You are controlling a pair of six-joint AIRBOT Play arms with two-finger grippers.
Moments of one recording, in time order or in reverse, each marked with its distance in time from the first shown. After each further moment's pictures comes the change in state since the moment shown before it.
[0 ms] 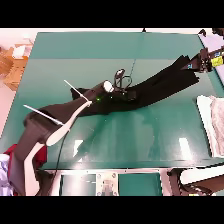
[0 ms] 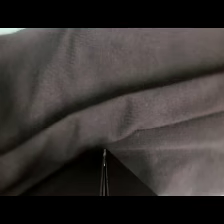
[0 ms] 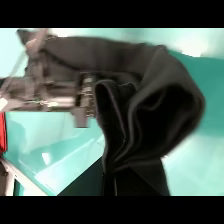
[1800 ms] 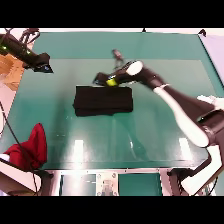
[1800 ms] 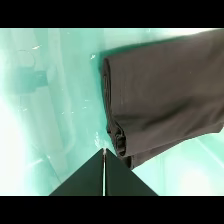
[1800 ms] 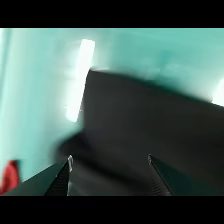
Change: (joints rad) left arm 0.788 0.298 0.315 0.469 -1.030 0.089; right arm 0.752 -0.165 -0.281 -0.024 -0.904 0.241
